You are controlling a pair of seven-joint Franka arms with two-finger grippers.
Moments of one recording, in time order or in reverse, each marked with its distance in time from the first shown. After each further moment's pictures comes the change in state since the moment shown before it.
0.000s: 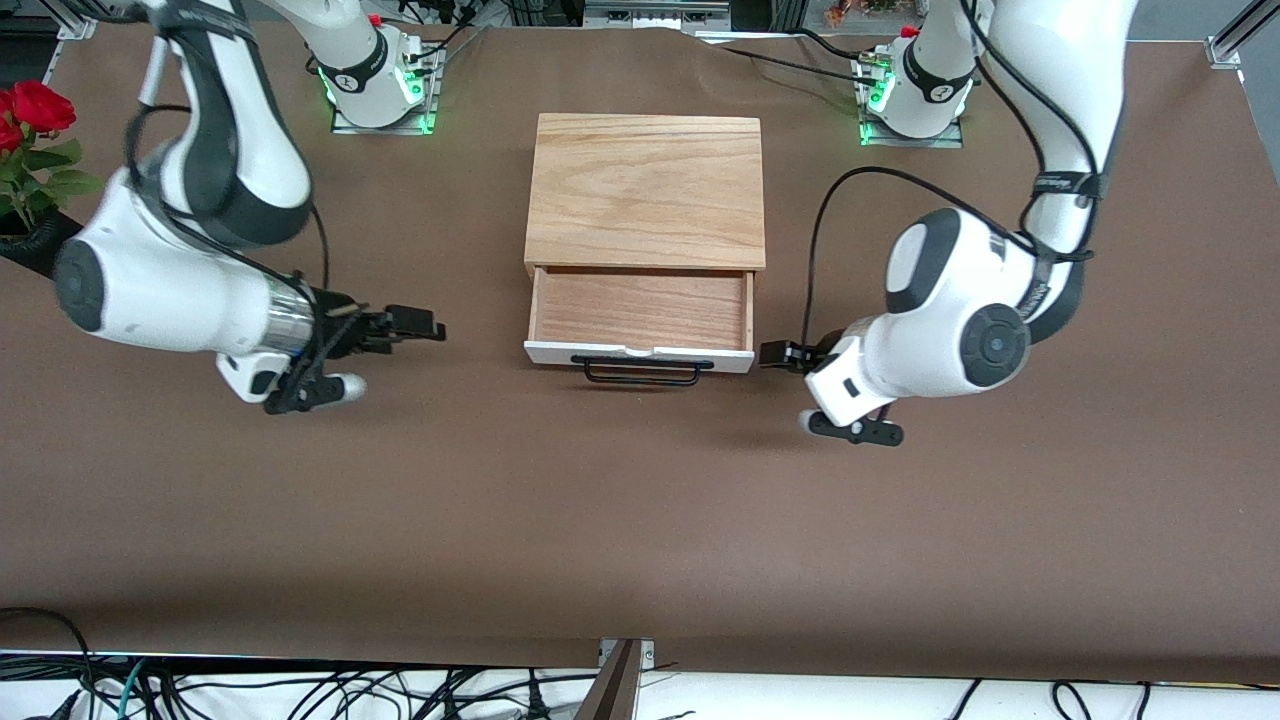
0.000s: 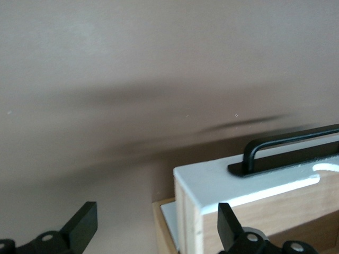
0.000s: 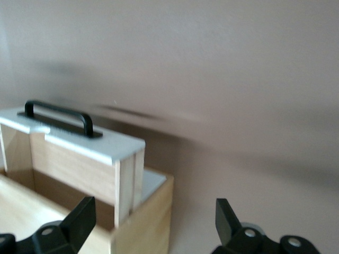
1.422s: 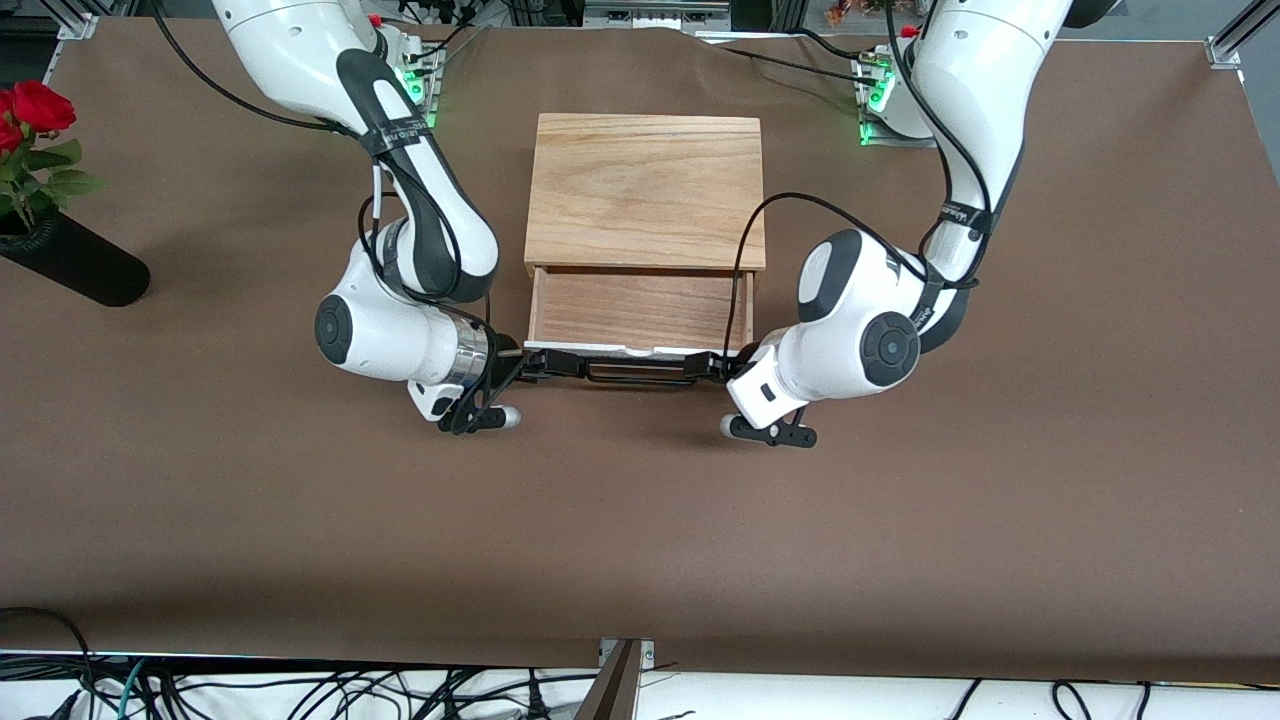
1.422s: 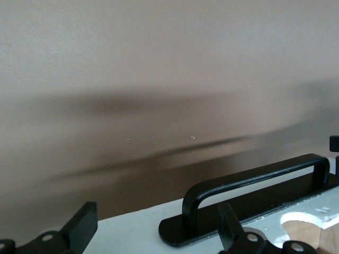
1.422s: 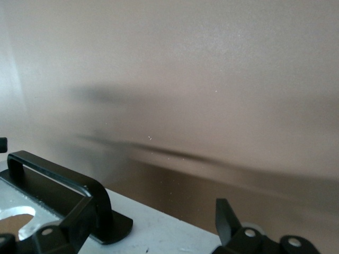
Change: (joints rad) left arm -0.104 0.115 -0.001 0.007 -0.127 0.188 -0.015; right arm 0.202 0.210 0.000 -0.034 0.268 0.339 0.012
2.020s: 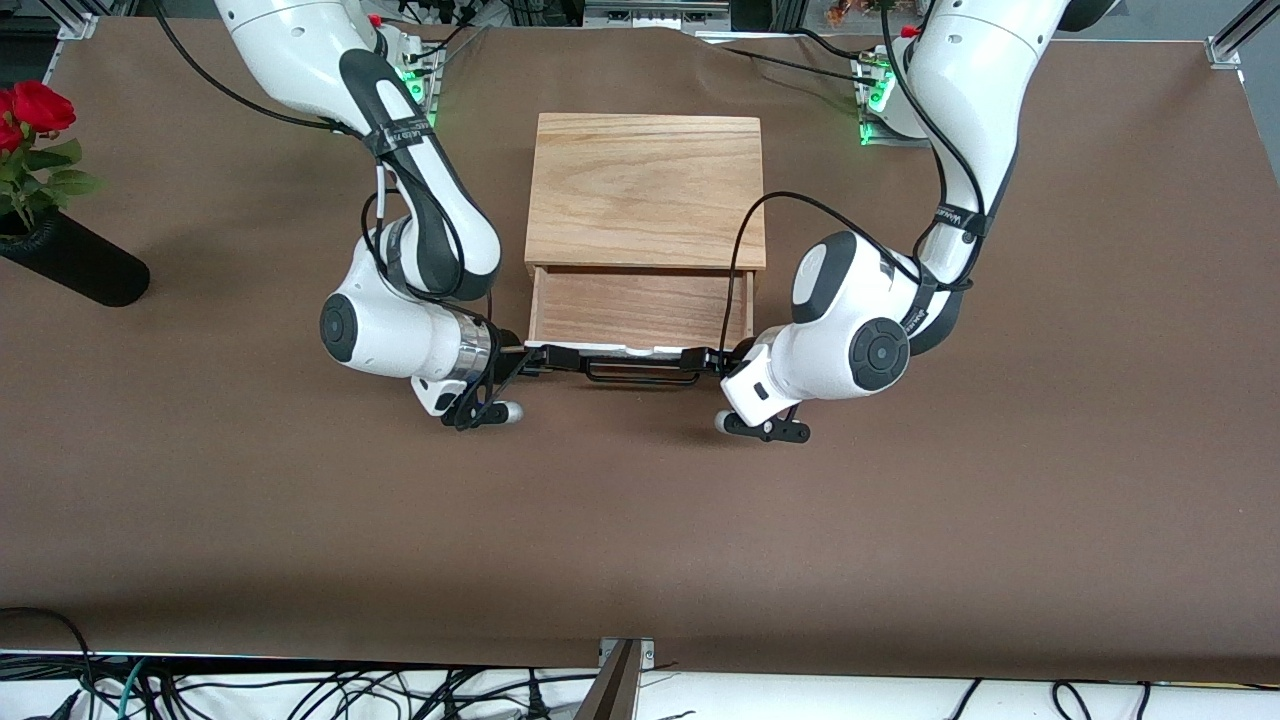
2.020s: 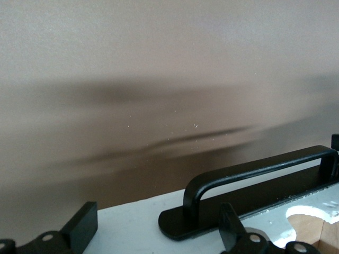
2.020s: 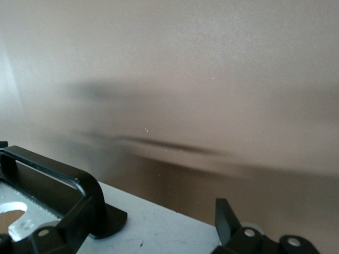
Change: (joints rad) left arm -0.002 0.005 0.003 0.007 -0.004 -0.051 -0.017; right arm 0.003 -0.011 0.005 -0.027 0.007 -0.003 0.023
